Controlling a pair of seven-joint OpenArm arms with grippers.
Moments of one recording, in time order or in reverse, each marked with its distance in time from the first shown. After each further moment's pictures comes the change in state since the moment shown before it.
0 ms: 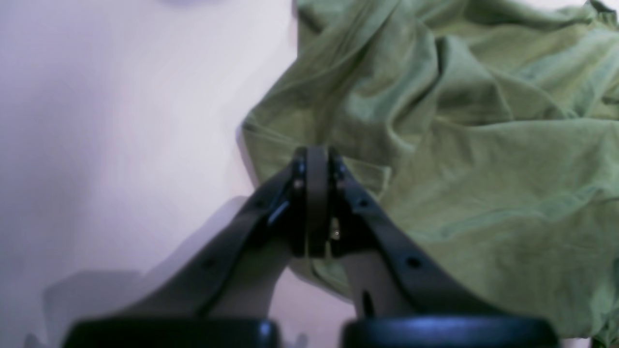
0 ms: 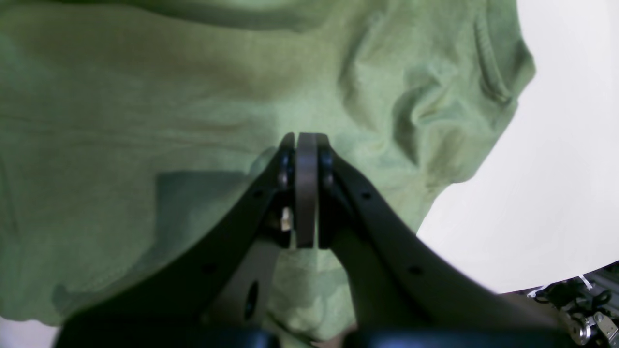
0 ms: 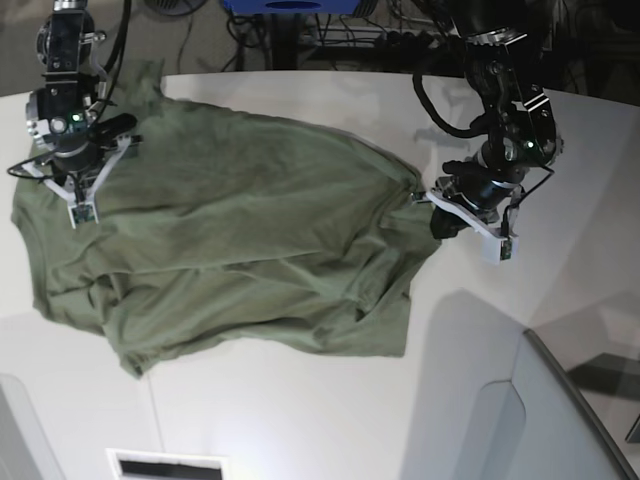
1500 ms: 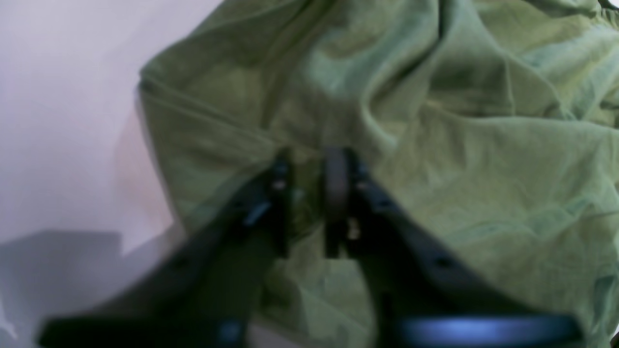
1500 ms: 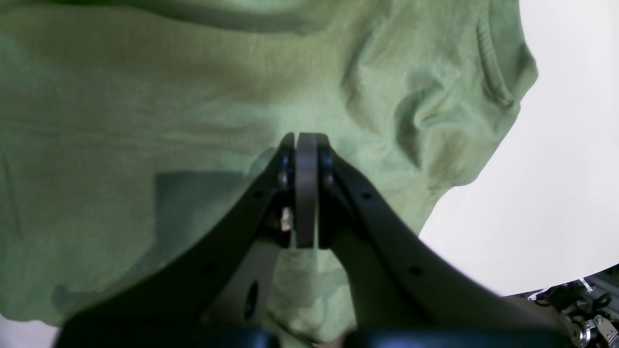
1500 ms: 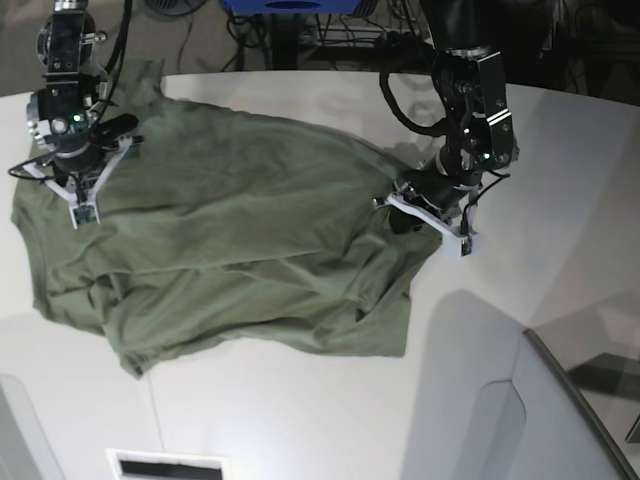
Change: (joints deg) left arm -3.5 1.2 5.4 -13.3 0.2 6.5 -6.5; right arm -0.1 0.0 -0.2 0.0 0.0 0.0 0.0
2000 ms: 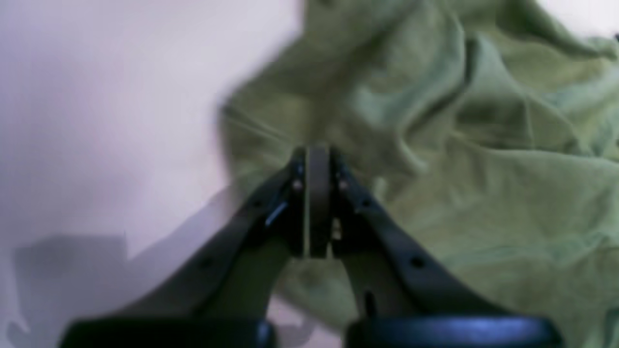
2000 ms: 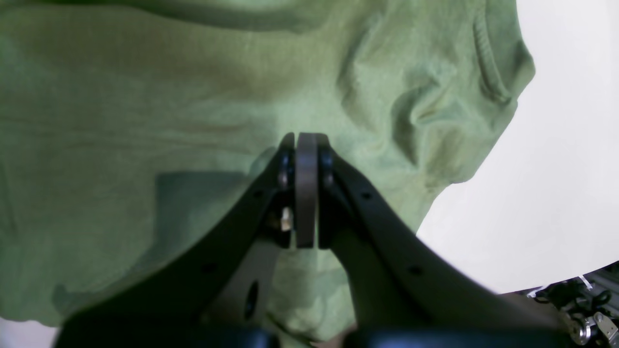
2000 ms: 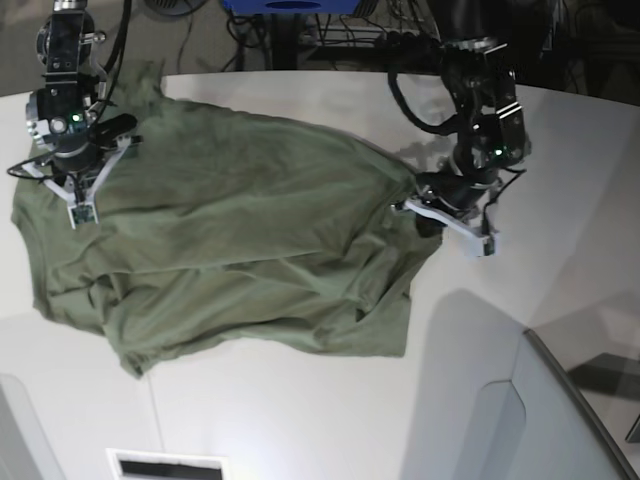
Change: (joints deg) left arm 3.1 -1.9 -0.5 7.9 -0.3 6.2 0.3; right arm 0.0 0.0 0.3 0.0 0.0 0.0 0.0
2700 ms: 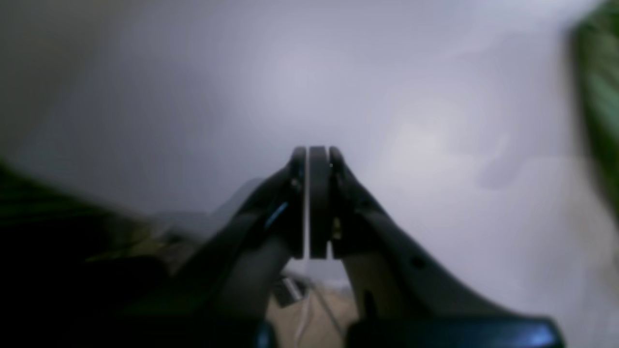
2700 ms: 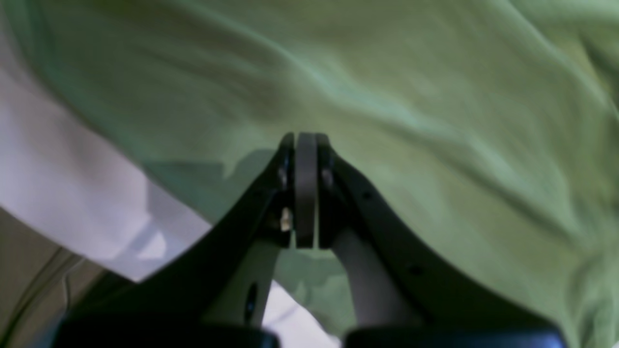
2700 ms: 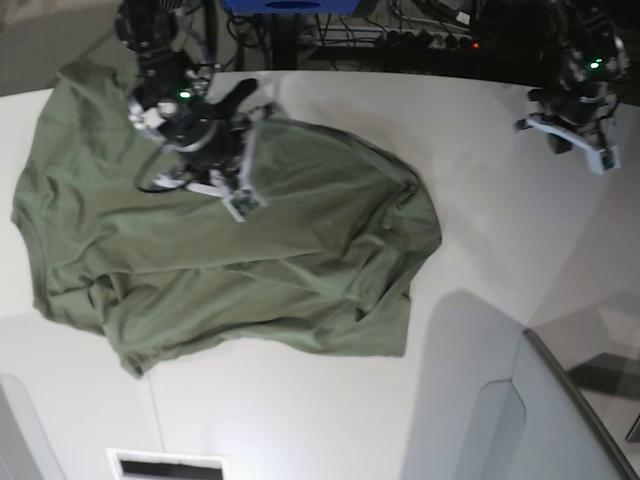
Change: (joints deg) left arm 19.8 -10.3 -18.2 11.7 0.2 1.0 0.0; right arm 0.7 -7.9 -28.5 5.0 -0.6 8.1 -3.8
